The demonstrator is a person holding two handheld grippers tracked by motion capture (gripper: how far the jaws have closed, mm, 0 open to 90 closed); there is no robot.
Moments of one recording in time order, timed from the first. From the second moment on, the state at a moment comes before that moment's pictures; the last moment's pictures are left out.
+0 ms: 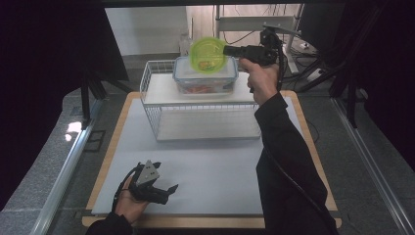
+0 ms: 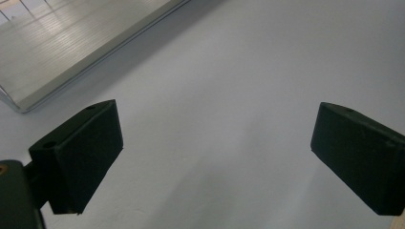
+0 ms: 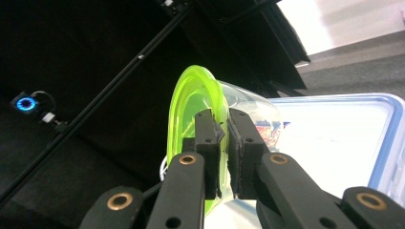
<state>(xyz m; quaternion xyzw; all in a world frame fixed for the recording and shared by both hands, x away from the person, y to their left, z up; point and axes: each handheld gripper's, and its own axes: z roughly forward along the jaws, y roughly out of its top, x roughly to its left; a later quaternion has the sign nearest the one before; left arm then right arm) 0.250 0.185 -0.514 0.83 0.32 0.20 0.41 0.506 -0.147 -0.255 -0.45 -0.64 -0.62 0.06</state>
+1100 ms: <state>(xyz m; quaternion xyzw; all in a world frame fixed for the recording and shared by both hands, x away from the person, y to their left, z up) 0.250 0.184 -0.516 0.83 0.32 0.20 0.40 0.522 -0.124 -0.266 -0.47 -0.65 -0.60 -0.01</state>
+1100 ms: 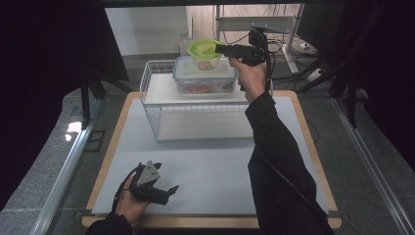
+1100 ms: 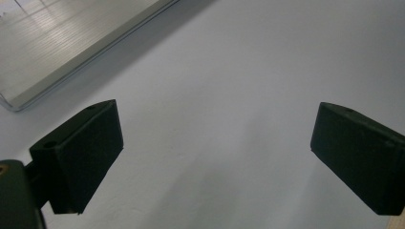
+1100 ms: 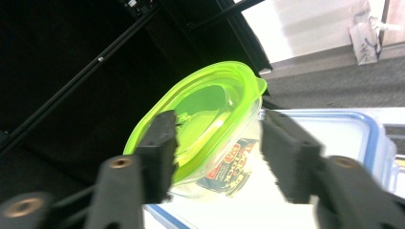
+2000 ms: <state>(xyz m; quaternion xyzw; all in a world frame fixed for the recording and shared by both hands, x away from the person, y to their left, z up) 0.250 0.183 -0.515 0.83 0.32 0.20 0.41 0.472 -0.158 -0.288 -0.39 -0.72 -0.56 -0.10</state>
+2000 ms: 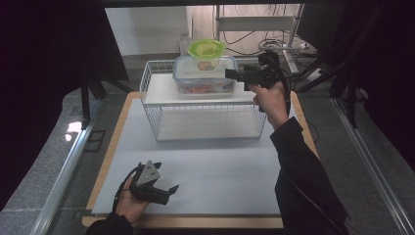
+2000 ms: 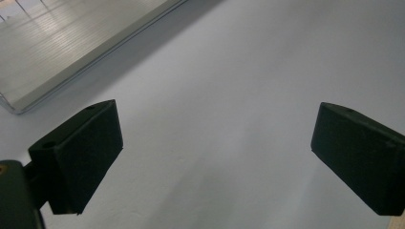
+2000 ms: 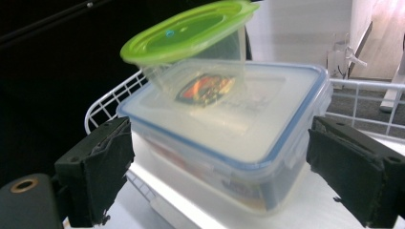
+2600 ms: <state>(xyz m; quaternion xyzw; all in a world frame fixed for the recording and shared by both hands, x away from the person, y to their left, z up) 0.250 0.182 -0.515 0.83 0.32 0.20 0.41 0.433 -0.167 -0.310 -0.35 -0.75 -0.55 -0.13</state>
